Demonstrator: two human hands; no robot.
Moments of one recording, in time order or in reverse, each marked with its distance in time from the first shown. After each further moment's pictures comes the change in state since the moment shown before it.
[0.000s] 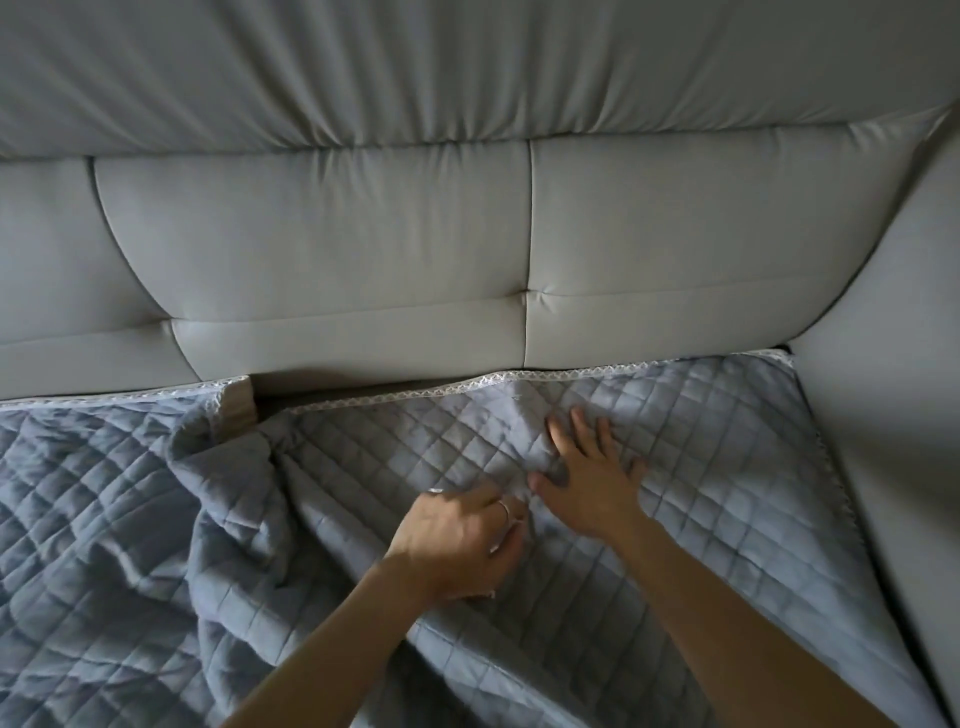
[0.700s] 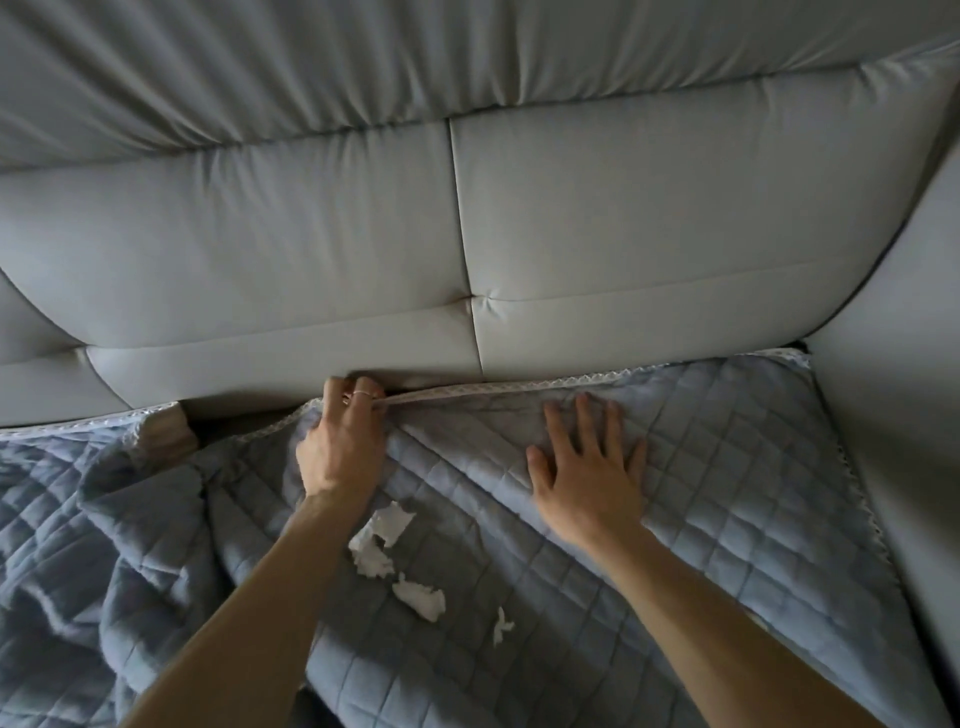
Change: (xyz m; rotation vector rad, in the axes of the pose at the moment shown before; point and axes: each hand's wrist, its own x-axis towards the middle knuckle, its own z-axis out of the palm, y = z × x) left_hand 0.085 -0.067 0.006 0.203 0.176 -0.718; right_hand 0.033 0.036 -0.006 -0.025 0.192 -0.014
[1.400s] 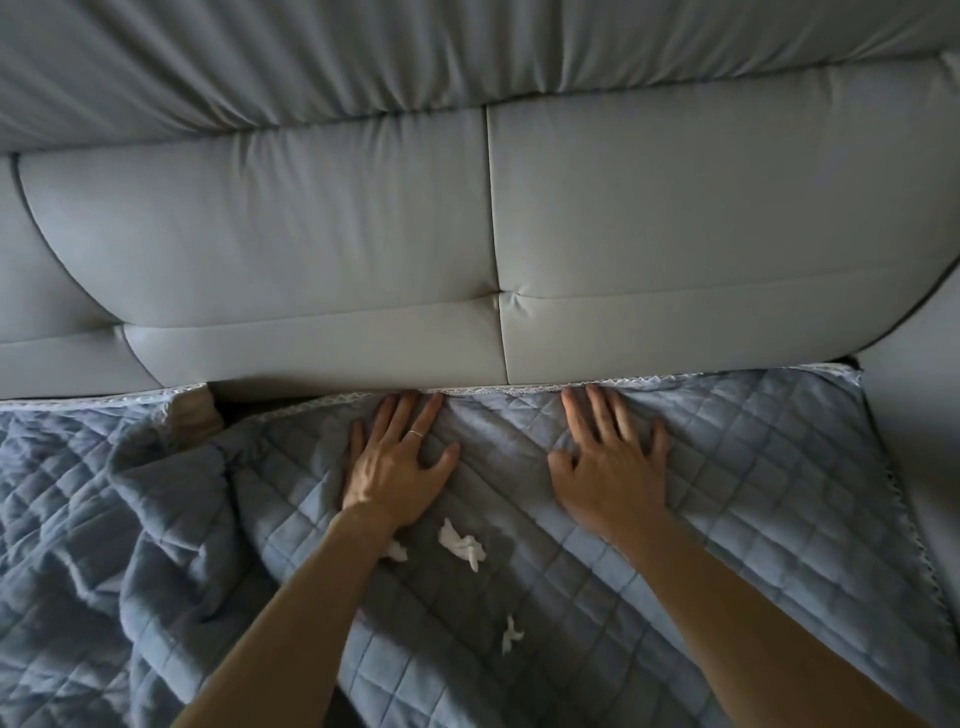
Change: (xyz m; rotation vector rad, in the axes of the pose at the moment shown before) left_hand -0.020 -0.005 0.050 -0.019 -0.301 0.116; right_hand 0.024 0.007 0.002 -0.033 0.090 -0.100
